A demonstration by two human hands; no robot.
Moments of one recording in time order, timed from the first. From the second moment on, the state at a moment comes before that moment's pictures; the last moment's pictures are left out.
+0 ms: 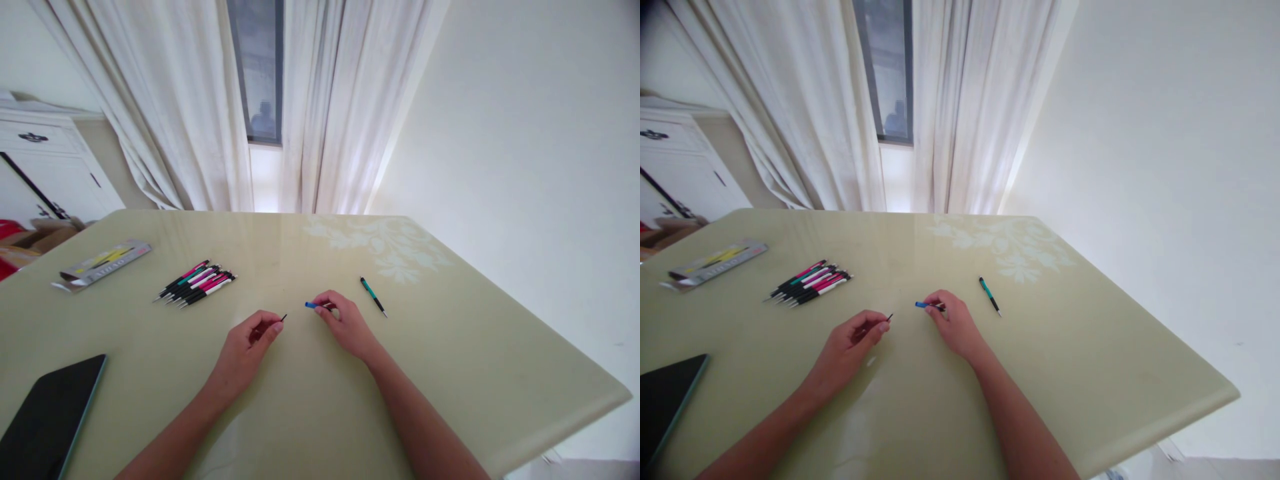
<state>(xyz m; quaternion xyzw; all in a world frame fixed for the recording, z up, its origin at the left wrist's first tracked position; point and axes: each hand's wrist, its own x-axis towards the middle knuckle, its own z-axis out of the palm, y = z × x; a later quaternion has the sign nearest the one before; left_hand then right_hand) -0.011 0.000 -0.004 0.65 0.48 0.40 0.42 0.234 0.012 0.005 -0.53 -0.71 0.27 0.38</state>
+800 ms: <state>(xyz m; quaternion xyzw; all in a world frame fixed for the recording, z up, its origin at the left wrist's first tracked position) -0.014 0.000 -0.004 0.65 0.44 0.45 0.42 0.203 -0.009 0.019 -0.43 -0.73 0.32 0.43</state>
